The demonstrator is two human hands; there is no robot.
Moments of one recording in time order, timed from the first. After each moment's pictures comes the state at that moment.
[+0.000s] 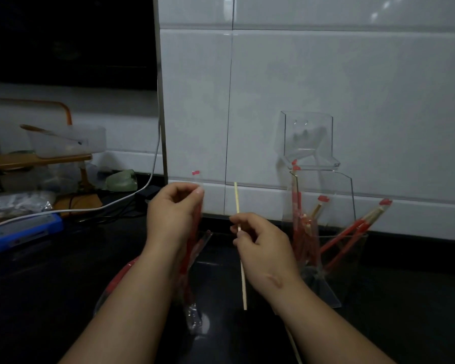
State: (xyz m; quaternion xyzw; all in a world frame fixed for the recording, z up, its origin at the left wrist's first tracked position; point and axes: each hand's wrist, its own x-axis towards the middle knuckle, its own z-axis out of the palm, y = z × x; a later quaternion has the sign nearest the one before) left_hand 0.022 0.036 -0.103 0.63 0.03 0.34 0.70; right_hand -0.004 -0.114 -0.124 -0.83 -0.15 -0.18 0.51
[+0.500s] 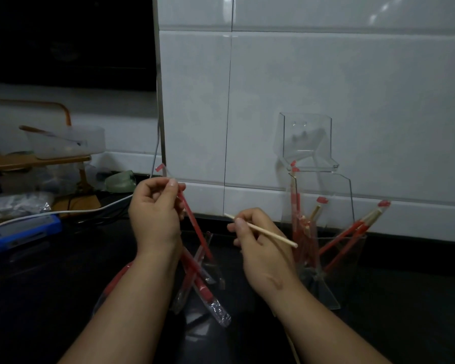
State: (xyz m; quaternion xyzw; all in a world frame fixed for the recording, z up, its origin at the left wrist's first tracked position) left_hand 0.019 0.042 -0.099 0.50 0.02 0.41 0.76; right_hand -0.008 -0.115 -0.122 -0.79 -0.16 -0.19 0.55
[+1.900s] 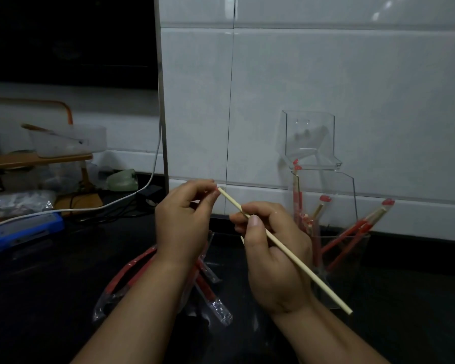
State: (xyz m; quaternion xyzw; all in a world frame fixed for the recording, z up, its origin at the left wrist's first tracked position) left_hand 0.011 0.022 -0.105 0.70 -0.09 0.49 0.51; right_hand -0.028 -0.113 -0.114 -0.66 -0.28 -0.42 0.55
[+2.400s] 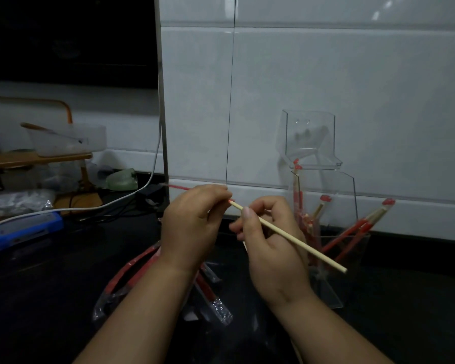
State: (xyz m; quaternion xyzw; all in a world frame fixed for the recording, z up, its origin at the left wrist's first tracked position) left_hand 0.016 0.025 -0.113 0.76 -0.18 0.55 0.30; right_hand -0.022 -0.112 -0.112 -0.71 -0.24 -0.33 0.58
